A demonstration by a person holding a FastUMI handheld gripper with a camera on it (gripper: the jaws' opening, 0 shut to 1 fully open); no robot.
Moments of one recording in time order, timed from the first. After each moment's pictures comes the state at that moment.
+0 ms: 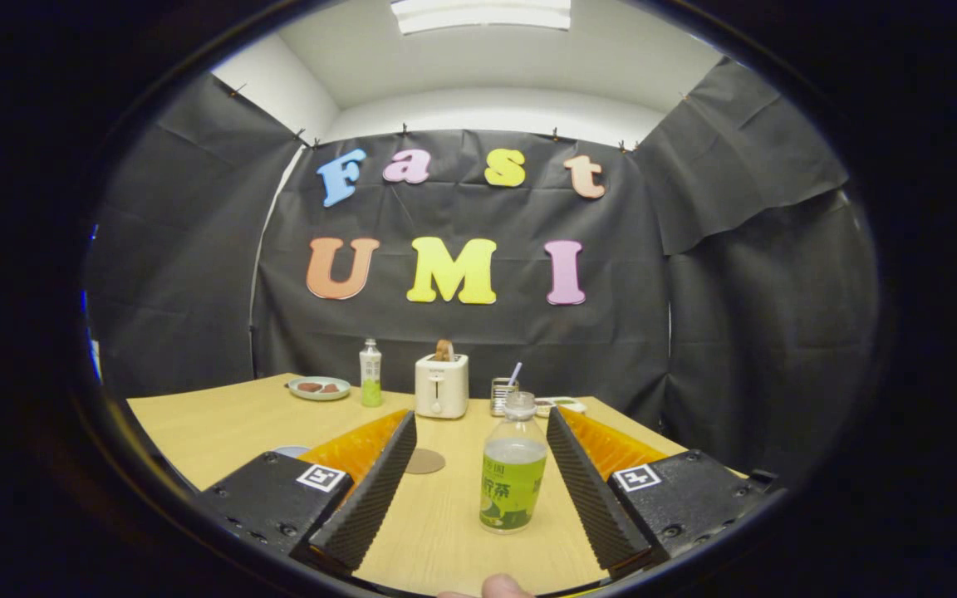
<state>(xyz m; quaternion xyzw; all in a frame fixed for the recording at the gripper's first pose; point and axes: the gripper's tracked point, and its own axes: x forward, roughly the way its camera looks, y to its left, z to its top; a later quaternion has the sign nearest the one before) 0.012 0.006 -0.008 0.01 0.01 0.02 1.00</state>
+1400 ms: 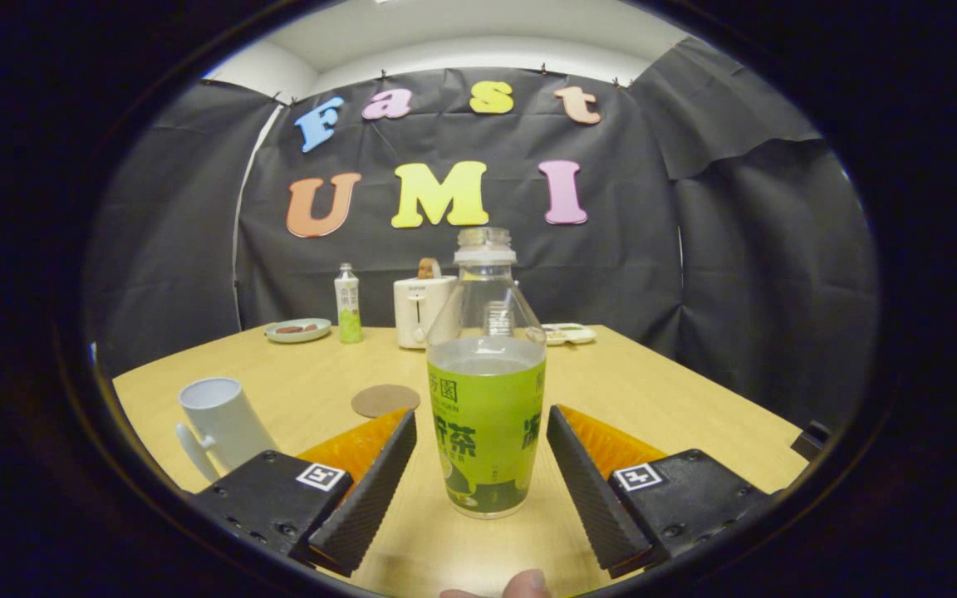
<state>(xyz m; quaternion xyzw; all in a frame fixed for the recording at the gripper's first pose) 0.097 -0.022 -0.123 0.03 0.12 0.01 0.99</state>
